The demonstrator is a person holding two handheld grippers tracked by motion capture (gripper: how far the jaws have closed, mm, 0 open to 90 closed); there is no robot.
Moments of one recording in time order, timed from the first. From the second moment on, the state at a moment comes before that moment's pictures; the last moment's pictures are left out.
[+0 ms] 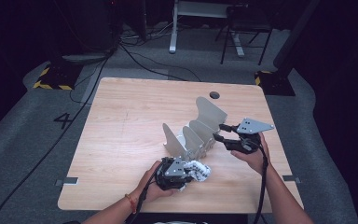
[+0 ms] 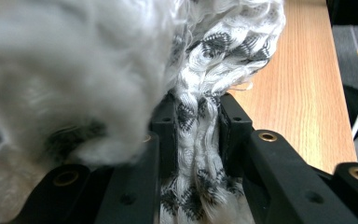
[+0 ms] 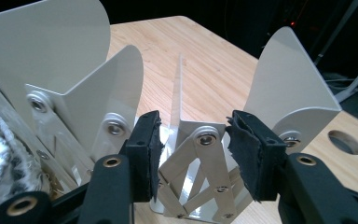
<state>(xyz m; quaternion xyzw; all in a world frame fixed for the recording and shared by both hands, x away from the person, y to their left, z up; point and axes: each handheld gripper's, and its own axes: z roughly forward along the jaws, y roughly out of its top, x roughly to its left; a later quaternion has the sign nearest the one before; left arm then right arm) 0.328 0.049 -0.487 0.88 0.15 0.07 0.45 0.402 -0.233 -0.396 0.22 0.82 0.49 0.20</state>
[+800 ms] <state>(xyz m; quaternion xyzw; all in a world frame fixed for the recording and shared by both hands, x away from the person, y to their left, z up) 0.344 0.085 -0.476 0.86 0.20 0.12 0.45 0.393 -0.220 -0.396 0.17 0.85 0.47 0.17</state>
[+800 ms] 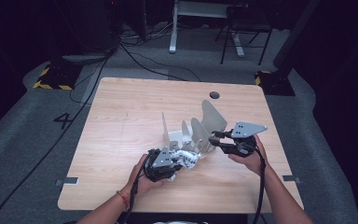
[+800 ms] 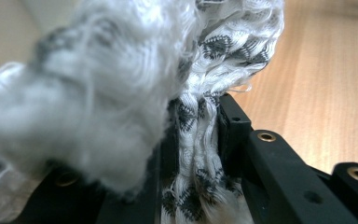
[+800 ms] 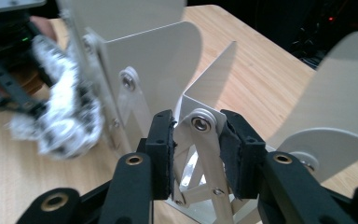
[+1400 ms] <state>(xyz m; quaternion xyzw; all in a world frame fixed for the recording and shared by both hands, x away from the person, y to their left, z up) 0.346 0.109 -0.454 0.84 0.21 0.15 0.48 0.365 -0.203 -0.378 0.15 0.86 0.46 0.17</state>
